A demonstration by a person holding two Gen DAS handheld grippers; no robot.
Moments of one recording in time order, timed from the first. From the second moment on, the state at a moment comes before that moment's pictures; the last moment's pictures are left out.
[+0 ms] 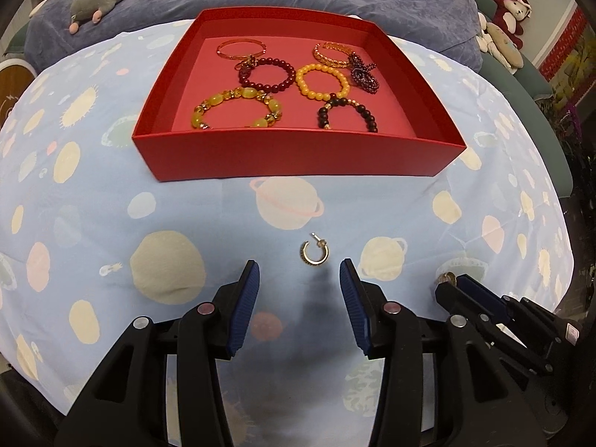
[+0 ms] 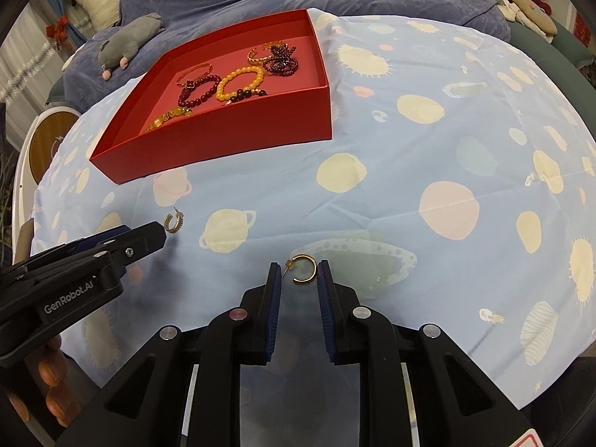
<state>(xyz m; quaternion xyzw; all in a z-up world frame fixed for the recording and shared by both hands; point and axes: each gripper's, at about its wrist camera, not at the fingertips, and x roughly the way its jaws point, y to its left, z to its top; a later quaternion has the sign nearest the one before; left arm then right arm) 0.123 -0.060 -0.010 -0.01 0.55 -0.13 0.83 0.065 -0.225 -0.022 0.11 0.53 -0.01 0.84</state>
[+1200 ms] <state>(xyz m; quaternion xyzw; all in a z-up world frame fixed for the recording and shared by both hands) 0.109 -0.068 0.003 0.02 0.53 -0.14 0.83 0.061 -0.206 0.002 0.10 0.51 0.02 0.85</state>
